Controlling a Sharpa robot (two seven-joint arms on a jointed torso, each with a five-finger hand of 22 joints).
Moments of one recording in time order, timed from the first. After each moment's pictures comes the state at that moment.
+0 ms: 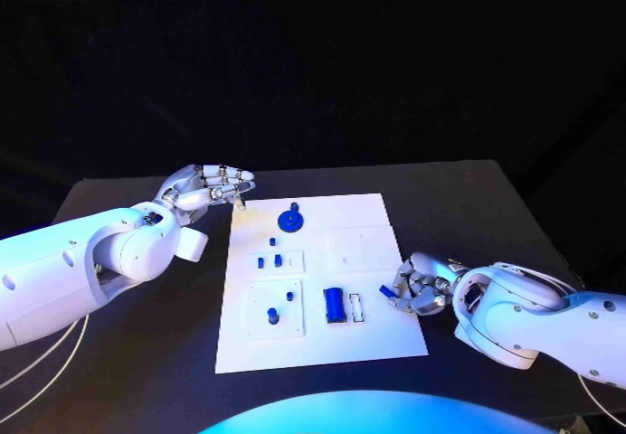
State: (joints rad) left arm 1.15 -0.88 -0.03 1.44 -0.14 -0.14 0.32; left_hand 1.43 -0.20 0.52 0.04 0.29 0.84 0.21 0.34 0.29 0.91 0.15 0.43 0.12 0.94 0.07 1.05 0.39 0.17 0.82 0.17 0.89 0.72; right arm 1.07 -1.11 -0.21 1.91 -1.29 -0.38 -0.52; right_hand 1.30 -0.19 0.46 0.28 0.37 0.98 0.07 0.47 0.52 1.46 -0.01 1.35 1.31 1.47 -0.08 1.52 1.31 0.01 1.47 0.03 1.57 1.31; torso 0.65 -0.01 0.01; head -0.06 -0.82
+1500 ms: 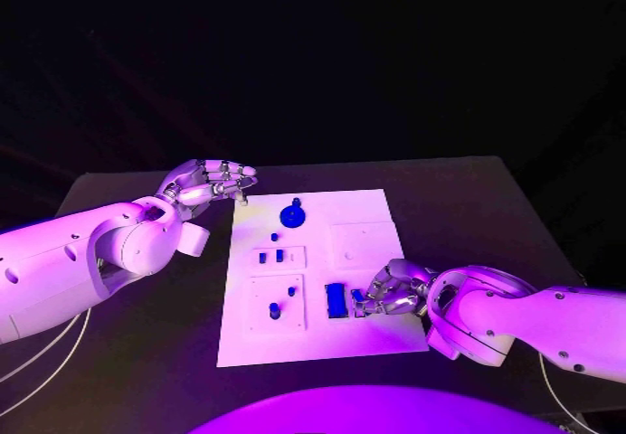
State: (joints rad) left arm 1.15 -0.88 -0.03 1.44 -0.15 -0.14 0.32; left_hand 1.43 -0.20 0.52 0.04 0.29 0.83 0.21 0.34 0.29 0.90 0.15 0.43 0.12 0.94 0.07 1.05 0.39 0.17 0.82 0.17 0.89 0.72; right arm 1.07 -1.00 -0.21 1.90 -1.01 -0.39 -0.51; right_hand 1.05 -0.24 0.50 0.20 0.38 0.99 0.06 0.45 0.54 1.46 -0.01 1.35 1.31 1.47 -0.08 1.52 1.31 0.01 1.47 0.03 1.57 1.31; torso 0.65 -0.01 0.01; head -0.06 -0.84
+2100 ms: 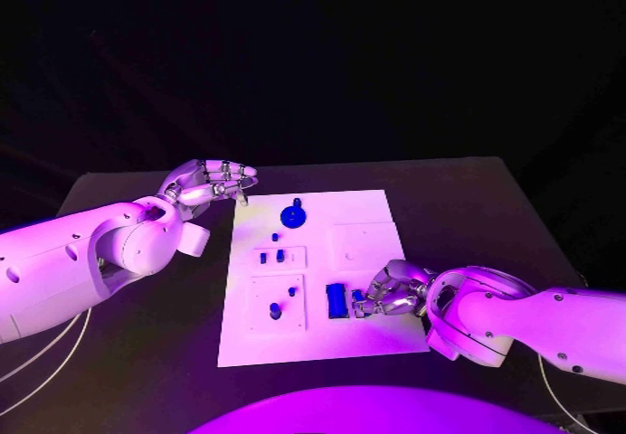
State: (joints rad) left arm 1.15 -0.88 -0.03 1.44 -0.15 -0.14 0.32; left_hand 1.43 -0.20 0.52 0.04 0.29 0.83 0.21 0.34 0.29 0.90 0.15 0.43 0.12 0.93 0.08 1.05 0.39 0.17 0.82 0.17 0.89 0.72; right arm 1.06 -1.00 -0.21 1.90 -1.02 -0.38 -0.51; right_hand 1.00 -0.25 0.41 0.25 0.36 1.00 0.07 0.44 0.54 1.46 -0.01 1.35 1.31 1.47 -0.08 1.52 1.31 0.01 1.47 0.03 1.57 1.31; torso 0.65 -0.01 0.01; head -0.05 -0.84
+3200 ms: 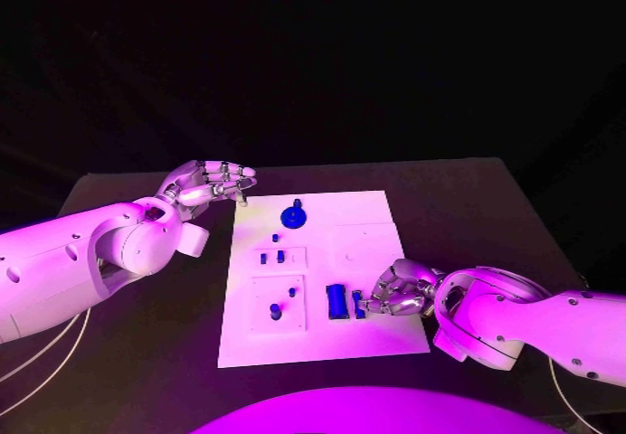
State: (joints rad) left arm 1.15 -0.89 -0.03 1.43 -0.15 -0.14 0.32; left_hand 1.43 -0.20 0.52 0.04 0.29 0.83 0.21 0.34 0.29 0.90 0.15 0.44 0.12 0.93 0.08 1.05 0.39 0.17 0.82 0.17 0.89 0.72; right arm 1.07 -1.03 -0.21 1.92 -1.05 -0.38 -0.51; right_hand 1.02 -0.23 0.37 0.26 0.38 1.00 0.06 0.44 0.54 1.46 -0.01 1.35 1.31 1.47 -0.08 1.52 1.31 0.01 1.47 0.03 1.57 1.31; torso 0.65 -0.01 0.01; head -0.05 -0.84
